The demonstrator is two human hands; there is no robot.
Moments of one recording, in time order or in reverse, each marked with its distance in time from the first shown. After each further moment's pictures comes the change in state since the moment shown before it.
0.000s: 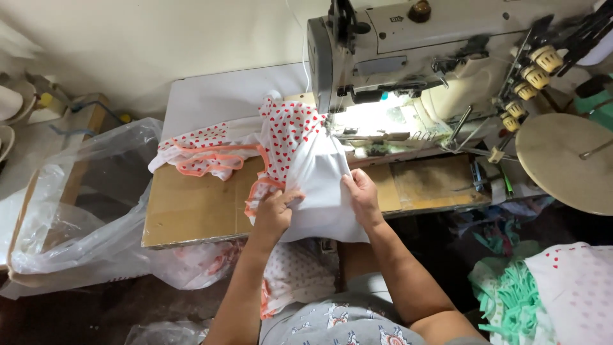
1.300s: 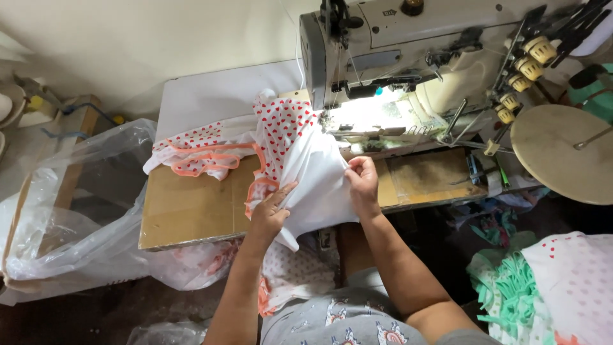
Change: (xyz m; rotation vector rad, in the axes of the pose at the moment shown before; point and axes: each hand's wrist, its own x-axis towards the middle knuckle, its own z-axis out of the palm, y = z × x) left_hand -0.018 0.061 -0.043 -0.222 -0.052 -0.132; right_hand -0.010 -0.042 0.014 0.058 0.071 -0.125
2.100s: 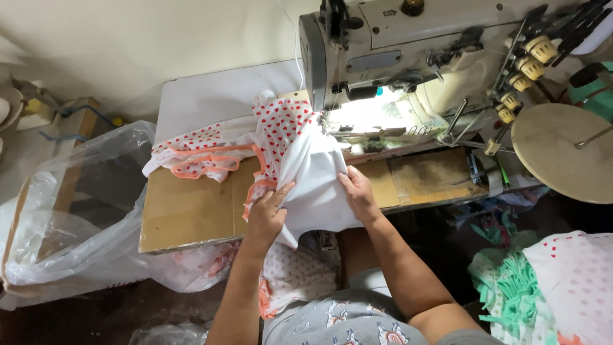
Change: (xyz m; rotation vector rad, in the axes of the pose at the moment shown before) left_hand 0.023 -0.060 0.013 0.325 0.174 0.237; right_hand -0.001 0.008 -0.007 -0.253 -0.198 -0.003
